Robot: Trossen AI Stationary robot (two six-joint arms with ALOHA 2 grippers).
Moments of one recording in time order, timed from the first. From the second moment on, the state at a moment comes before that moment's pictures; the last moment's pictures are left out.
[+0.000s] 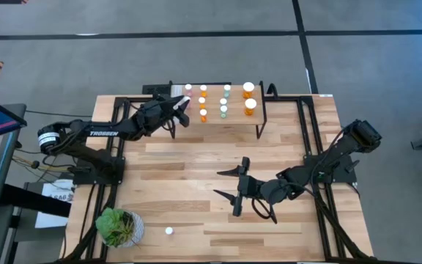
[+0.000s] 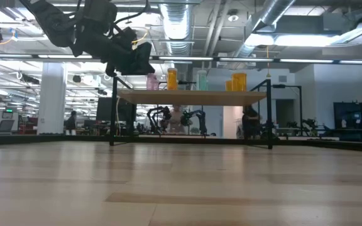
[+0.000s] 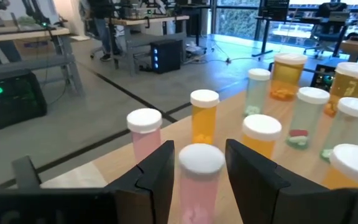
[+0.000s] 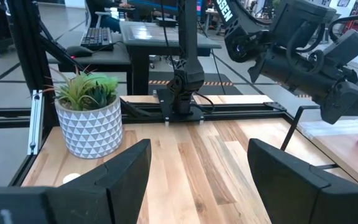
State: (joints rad) left arm 0.46 1.33 0.61 0.59 -0.37 -0.06; right arm 0.51 1.53 1.03 0.33 0.73 0.07
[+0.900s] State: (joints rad) left arm 0.46 1.33 0.61 0.64 -0.34 -0.06; right arm 0.51 1.53 1.03 0.32 0.73 0.08
